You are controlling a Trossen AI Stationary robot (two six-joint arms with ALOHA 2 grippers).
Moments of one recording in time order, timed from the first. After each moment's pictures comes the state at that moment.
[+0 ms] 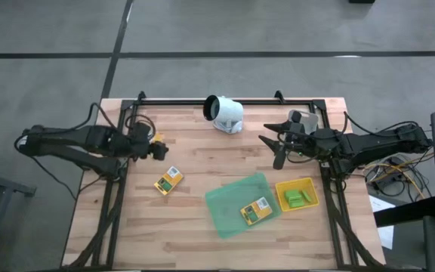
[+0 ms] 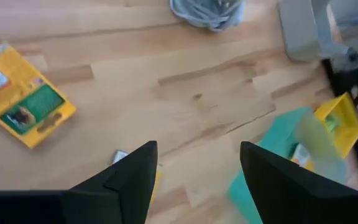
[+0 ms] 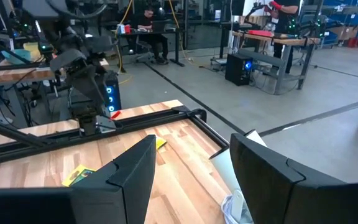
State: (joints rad) left arm -0.10 0.86 0.98 -1.00 -0.39 -1.31; right arm 0.14 0.92 0.78 0.03 0.57 0.10
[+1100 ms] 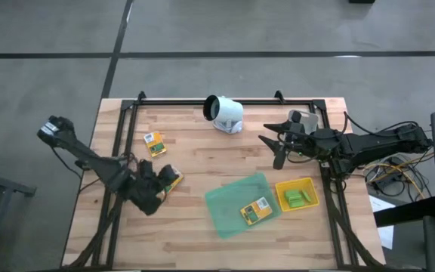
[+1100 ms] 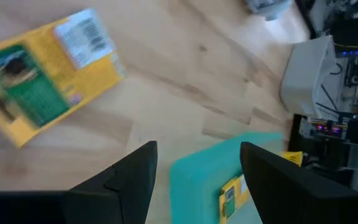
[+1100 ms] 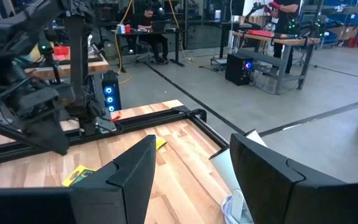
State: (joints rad) left arm -0.61 1.19 0.87 -0.82 -0.71 -2.47; right arm 0.14 0.92 0.78 0.03 0.57 0.09
